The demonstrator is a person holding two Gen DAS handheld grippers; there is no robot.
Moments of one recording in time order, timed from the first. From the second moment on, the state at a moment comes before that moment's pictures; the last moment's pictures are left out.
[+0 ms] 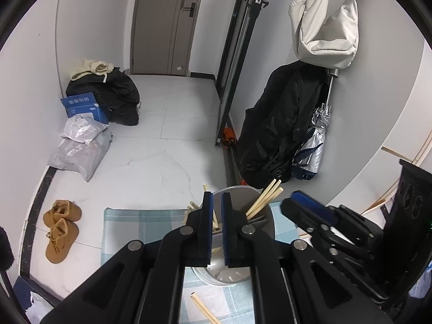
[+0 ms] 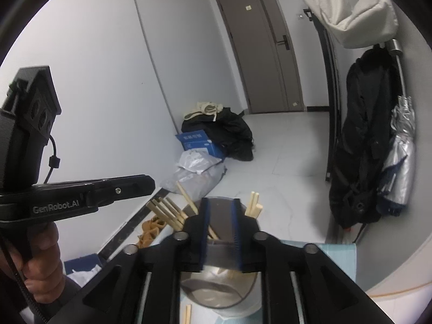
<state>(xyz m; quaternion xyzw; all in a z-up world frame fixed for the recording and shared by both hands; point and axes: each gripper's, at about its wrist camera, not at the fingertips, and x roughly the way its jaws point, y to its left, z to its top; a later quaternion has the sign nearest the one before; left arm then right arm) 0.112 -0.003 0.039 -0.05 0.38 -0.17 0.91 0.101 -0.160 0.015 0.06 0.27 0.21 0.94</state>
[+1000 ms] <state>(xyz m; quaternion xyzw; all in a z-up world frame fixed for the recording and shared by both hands) 0.029 0.029 0.020 -0.08 0.32 -0.08 0.94 0.000 -0.161 0.011 0.07 0.24 0.16 0.95</state>
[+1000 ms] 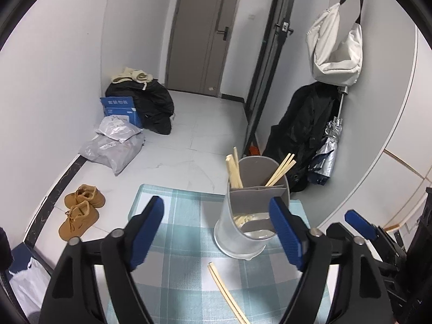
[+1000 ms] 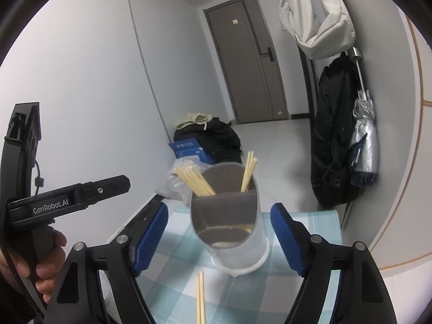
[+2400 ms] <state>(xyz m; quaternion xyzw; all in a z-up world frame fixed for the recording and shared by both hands) 0.047 0.098 -0.076 -0.14 0.41 0.01 0.90 0.040 -0.085 -0.142 -0.06 0.47 0.14 0.87</state>
